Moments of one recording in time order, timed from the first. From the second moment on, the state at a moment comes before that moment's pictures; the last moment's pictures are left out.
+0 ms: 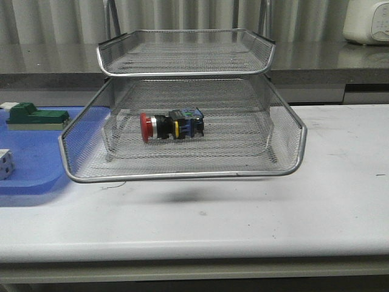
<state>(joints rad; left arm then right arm) -0.08 0.07 -0.39 -0.15 0.48 0.24 0.11 0.18 -0.38 0.24 0.48 -0.27</state>
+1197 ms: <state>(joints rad) -0.08 0.07 -0.39 -0.15 0.48 0.24 0.90 1.43 -0.72 0.34 0.16 -0.27</state>
